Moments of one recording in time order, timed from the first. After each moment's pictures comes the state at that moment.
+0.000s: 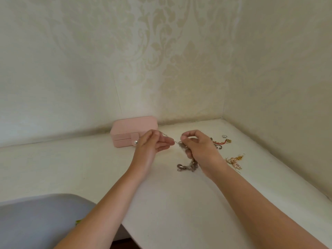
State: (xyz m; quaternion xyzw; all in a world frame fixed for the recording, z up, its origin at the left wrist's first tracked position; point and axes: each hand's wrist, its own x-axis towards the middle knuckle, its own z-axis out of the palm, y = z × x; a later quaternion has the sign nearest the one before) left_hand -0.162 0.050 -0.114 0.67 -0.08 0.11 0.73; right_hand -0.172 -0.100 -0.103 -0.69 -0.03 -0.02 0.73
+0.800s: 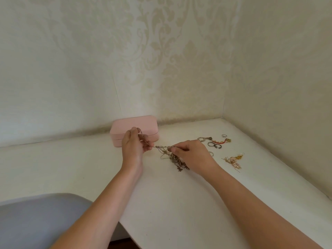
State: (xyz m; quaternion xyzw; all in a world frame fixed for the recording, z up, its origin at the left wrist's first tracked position) left_hand -0.154 0.062 -0.111 0.58 0.07 0.22 0.78; right_hand -0.174 -0.096 -0.110 -0.86 -0.11 -0.01 0.50
